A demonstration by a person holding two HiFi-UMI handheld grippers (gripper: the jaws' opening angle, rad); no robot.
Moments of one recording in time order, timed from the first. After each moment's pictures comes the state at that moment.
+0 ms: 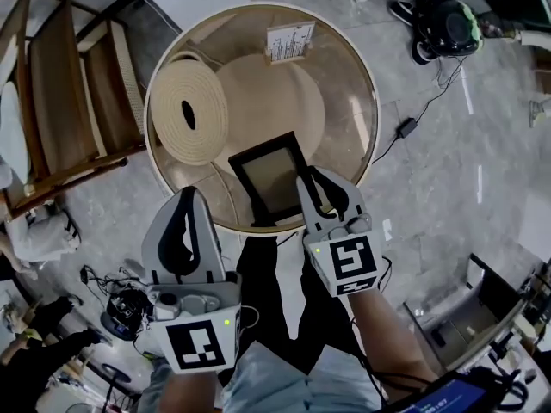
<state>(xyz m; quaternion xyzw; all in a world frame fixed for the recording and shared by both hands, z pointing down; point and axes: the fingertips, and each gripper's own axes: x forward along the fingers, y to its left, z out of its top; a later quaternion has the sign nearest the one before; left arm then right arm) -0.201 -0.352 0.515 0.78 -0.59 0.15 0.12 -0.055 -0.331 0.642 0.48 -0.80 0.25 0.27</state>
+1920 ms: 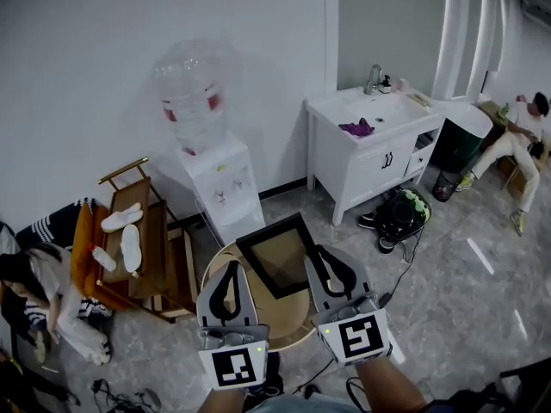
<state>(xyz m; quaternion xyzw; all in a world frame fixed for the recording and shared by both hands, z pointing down) -0.035 -0.189 0.076 0.76 -0.63 -0.04 -0.14 0.086 -0.213 0.089 0.51 -0.85 -0.11 -0.01</state>
